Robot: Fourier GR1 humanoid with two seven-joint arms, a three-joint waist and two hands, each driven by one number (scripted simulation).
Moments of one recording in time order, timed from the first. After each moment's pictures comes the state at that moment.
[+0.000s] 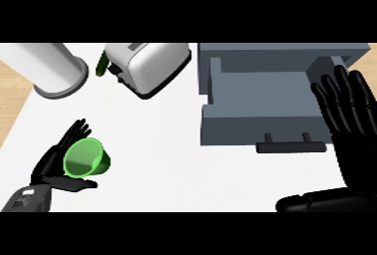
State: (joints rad) left arm -0.32 0.36 0.19 -0.50 -0.07 -0.50 -0.82; right arm -0.10 -0.07 -0.01 -2.11 -0.14 0.10 0.19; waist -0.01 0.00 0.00
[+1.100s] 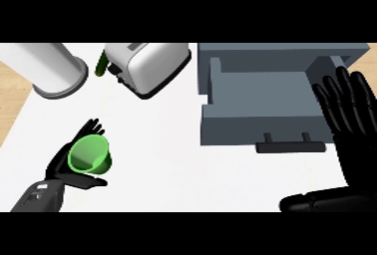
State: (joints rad) left arm -0.40 0.33 0.15 -0.37 -0.03 -0.57 -0.83; right arm -0.09 -0.08 -0.03 -2.09 -0.16 0.12 0.18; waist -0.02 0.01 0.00
